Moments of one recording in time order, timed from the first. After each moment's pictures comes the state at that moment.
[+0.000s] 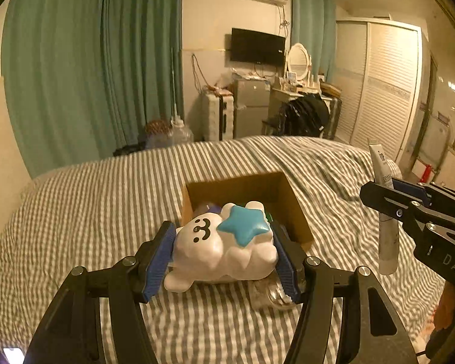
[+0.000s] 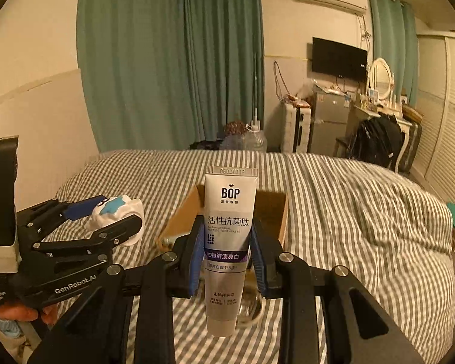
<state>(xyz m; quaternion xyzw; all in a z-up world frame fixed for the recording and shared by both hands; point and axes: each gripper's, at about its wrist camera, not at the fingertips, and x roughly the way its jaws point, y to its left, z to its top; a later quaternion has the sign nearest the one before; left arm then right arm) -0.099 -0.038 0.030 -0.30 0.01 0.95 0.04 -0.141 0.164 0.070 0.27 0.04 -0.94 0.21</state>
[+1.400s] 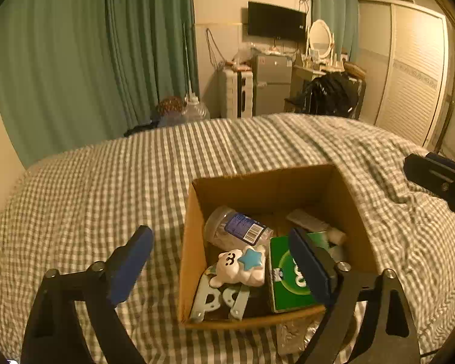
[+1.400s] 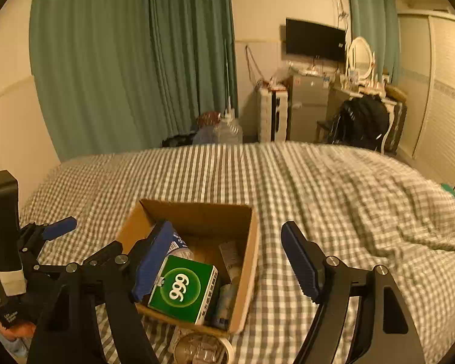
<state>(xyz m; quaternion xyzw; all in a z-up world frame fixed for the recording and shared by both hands) -0.230 -0.021 -0.038 -0.35 0.02 0.94 0.00 -0.257 0.185 0.034 0.30 0.02 -0.94 0.15</state>
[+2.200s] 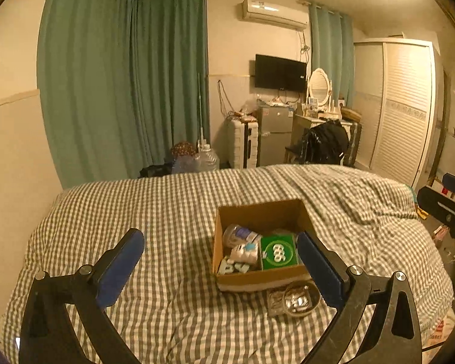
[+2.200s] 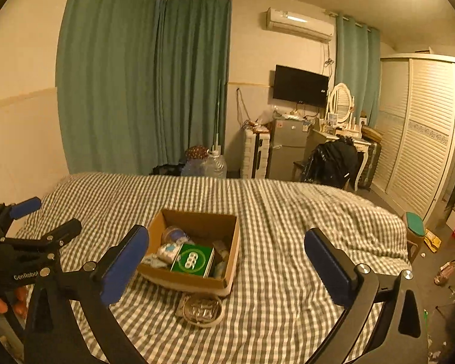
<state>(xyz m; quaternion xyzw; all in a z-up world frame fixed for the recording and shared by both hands) -0.061 -0.046 0.060 -0.25 0.00 0.97 -0.02 -0.080 0.196 0.115 0.22 0.06 -0.97 0.12</state>
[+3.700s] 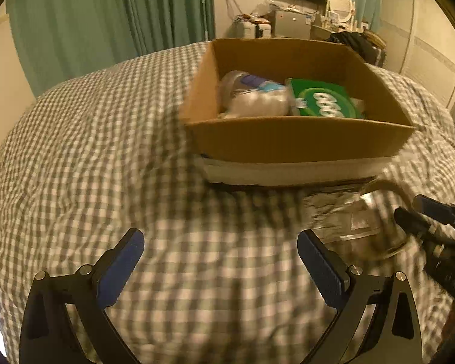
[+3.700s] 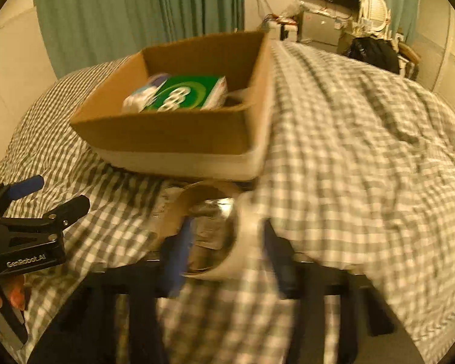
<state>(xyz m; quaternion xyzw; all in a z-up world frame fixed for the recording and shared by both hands) -0.141 -0.019 -0.160 -0.45 0.00 0.89 -0.03 -0.173 0.196 -0.126 0.44 0.06 -0.88 0.15</state>
